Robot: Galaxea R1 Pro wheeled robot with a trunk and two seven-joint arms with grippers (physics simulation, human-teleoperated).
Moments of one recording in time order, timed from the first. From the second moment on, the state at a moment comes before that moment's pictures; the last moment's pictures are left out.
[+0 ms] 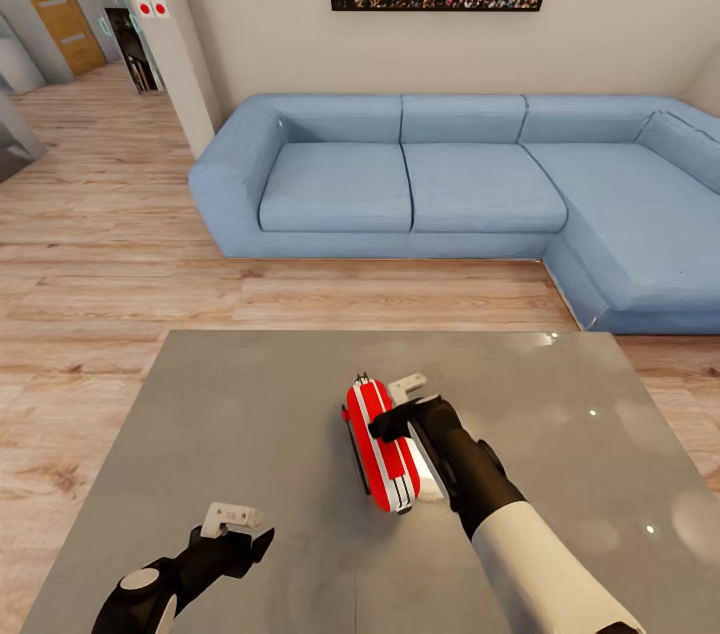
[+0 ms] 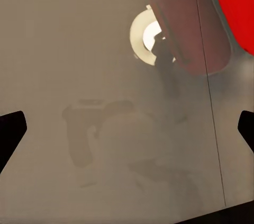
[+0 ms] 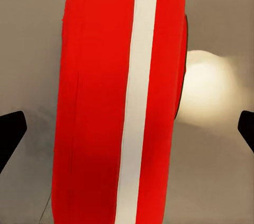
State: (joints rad) left arm -0.06 0.01 0.06 -1.39 -0.08 0.52 -0.34; right arm -0.71 0.17 0.25 -0.90 0.17 0.77 0.13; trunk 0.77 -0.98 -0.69
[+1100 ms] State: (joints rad) left arm -0.06 0.01 0.06 -1.39 -0.08 0.52 -0.34; right arm -0.71 0.17 0.25 -0.76 0.17 0.65 0.13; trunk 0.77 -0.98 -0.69
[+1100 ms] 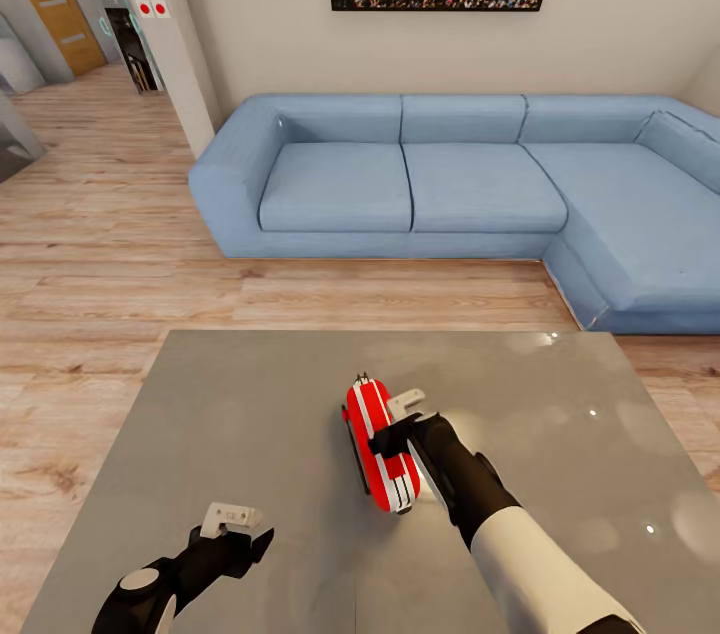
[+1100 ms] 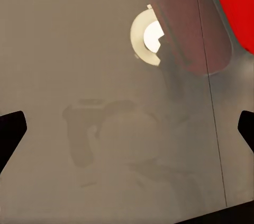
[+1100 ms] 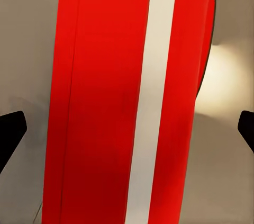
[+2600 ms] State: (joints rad) left arm -0.06 0.01 0.06 -1.39 -0.08 0.52 -0.34; right arm -0.71 0.17 0.25 -0.66 0.11 0.58 0.14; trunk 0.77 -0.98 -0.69
